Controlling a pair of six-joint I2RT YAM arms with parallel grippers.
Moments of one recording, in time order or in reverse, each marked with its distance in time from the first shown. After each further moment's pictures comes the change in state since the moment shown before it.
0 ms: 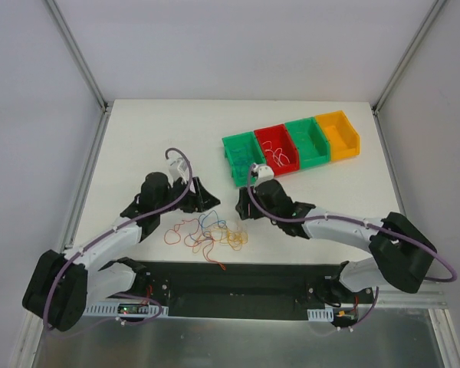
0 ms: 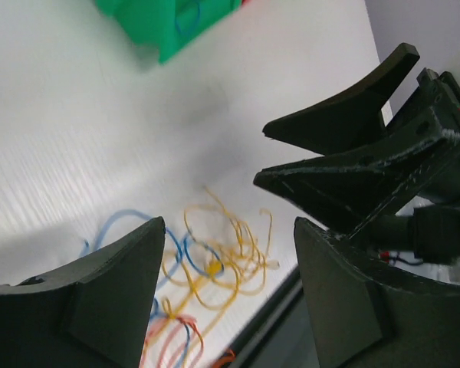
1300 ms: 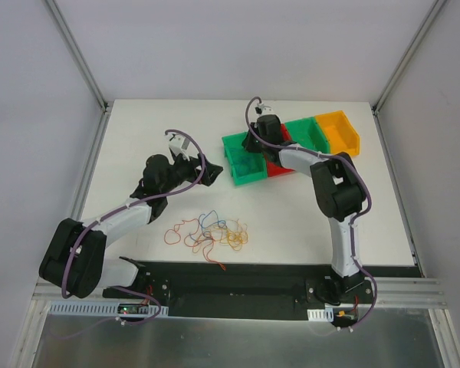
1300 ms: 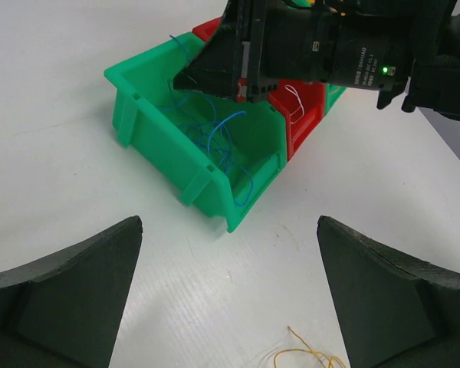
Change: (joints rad) left arm 0.024 0.191 0.096 0.296 -0.136 0.247; right arm -0.347 0.748 0.781 0.039 -0.215 0.008
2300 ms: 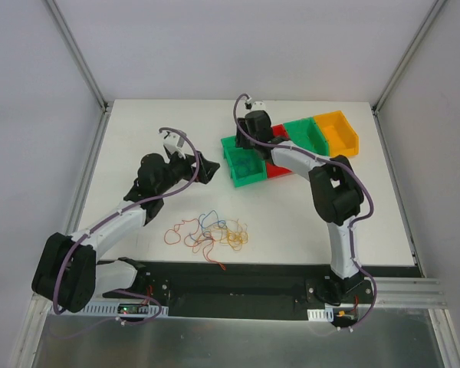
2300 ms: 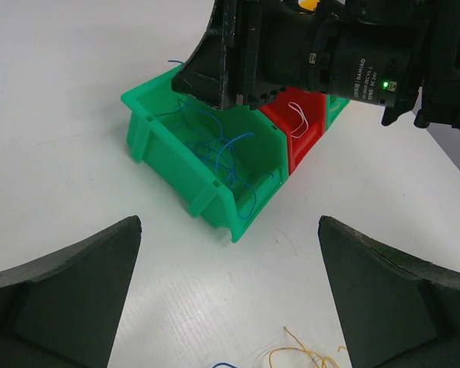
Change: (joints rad) left arm 0.000 -0.118 0.029 -0.128 -0.045 0.012; right arm 0.082 -0.060 0.059 -0.144 0.202 -0.101
